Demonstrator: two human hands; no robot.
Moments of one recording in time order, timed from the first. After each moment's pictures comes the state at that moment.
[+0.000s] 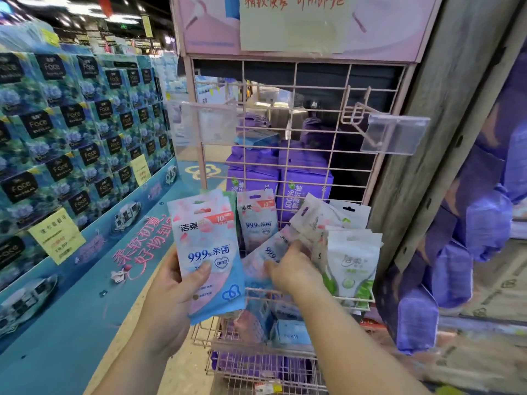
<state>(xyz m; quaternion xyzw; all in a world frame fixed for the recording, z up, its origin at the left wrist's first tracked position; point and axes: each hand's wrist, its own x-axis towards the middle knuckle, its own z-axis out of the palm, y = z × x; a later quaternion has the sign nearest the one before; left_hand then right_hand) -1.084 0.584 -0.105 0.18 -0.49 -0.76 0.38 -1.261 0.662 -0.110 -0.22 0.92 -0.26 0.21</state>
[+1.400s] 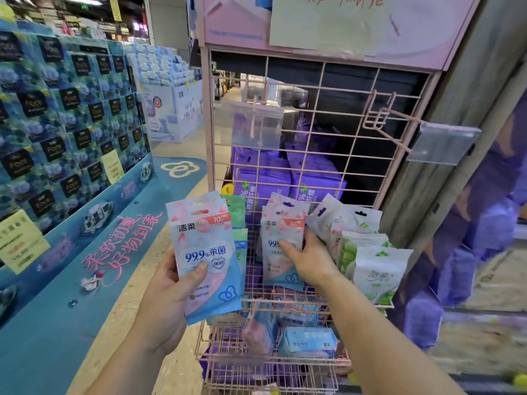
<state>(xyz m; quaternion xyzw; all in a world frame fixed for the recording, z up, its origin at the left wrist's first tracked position) -1.079 0.526 -0.111 0.18 -0.47 -0.79 0.33 -1.280 0.644 -0.108 -0.25 0.82 -0.49 0.17</state>
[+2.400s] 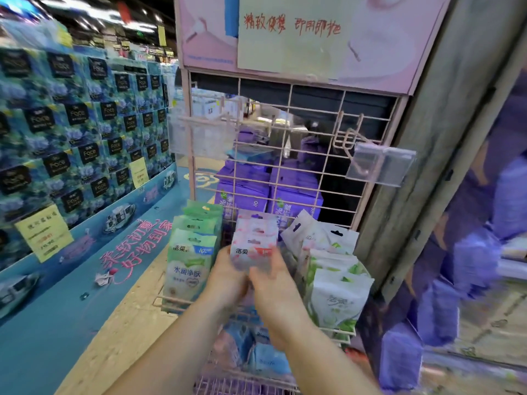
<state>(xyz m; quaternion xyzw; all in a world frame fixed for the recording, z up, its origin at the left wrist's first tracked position) -1.207 0.593 -0.118 0.28 -0.63 -0.64 0.32 -1.229 0.692 -0.077 -0.28 0.70 -0.60 0.28</state>
